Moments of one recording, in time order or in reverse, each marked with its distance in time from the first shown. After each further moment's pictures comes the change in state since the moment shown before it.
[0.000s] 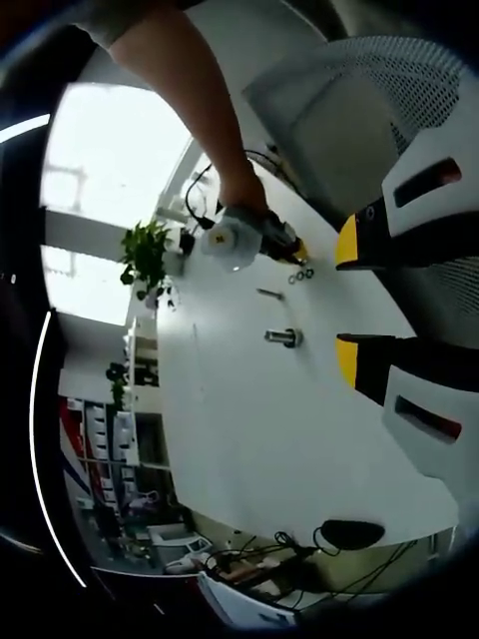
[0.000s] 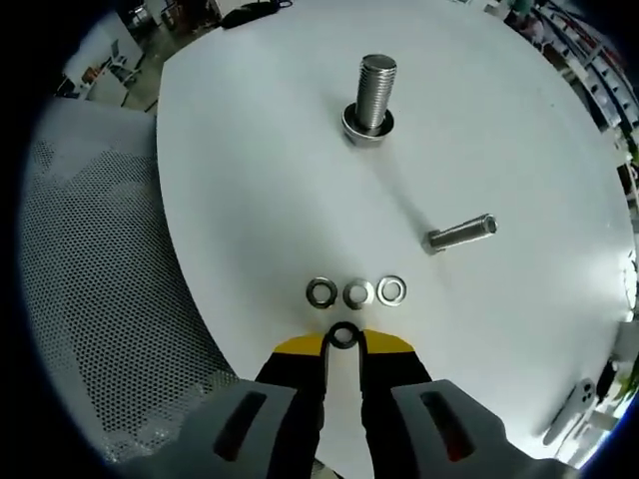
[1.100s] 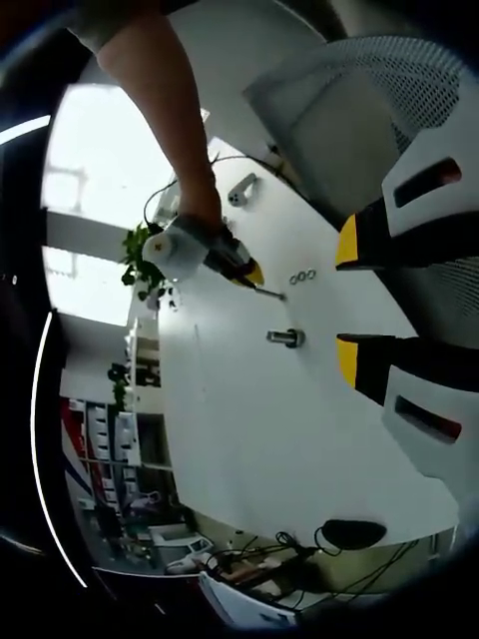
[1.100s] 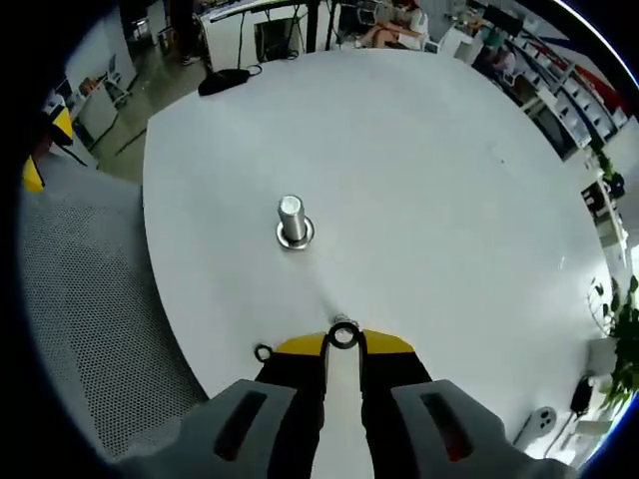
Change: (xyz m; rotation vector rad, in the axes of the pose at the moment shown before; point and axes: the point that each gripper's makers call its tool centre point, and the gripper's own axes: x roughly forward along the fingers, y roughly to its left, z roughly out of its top) left arm 0.000 0.000 0.001 0.003 -0.007 -0.001; right arm -0.055 -0.061 0.067 0.013 -0.189 -0.126
